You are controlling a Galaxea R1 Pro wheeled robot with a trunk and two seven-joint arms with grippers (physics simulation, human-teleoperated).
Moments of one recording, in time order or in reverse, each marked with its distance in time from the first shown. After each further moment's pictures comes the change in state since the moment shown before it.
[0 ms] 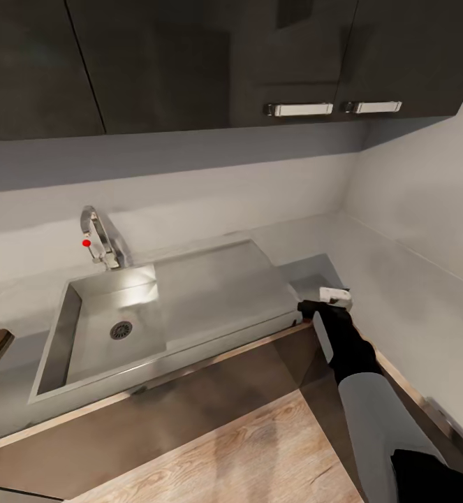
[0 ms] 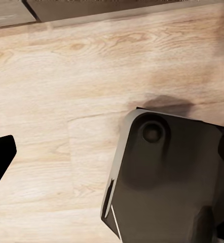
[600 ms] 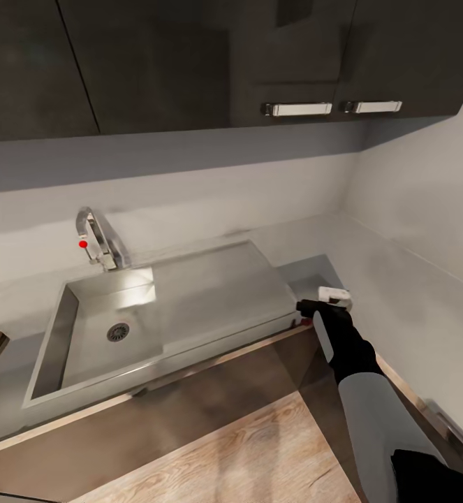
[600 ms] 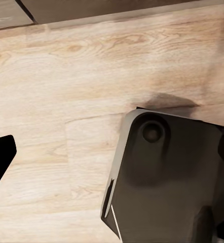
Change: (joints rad) left arm 0.000 0.000 -0.001 0.000 0.000 -0.001 0.000; right arm 0.000 0.001 -0.001 -0.004 -0.002 0.001 0.026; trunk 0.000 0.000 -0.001
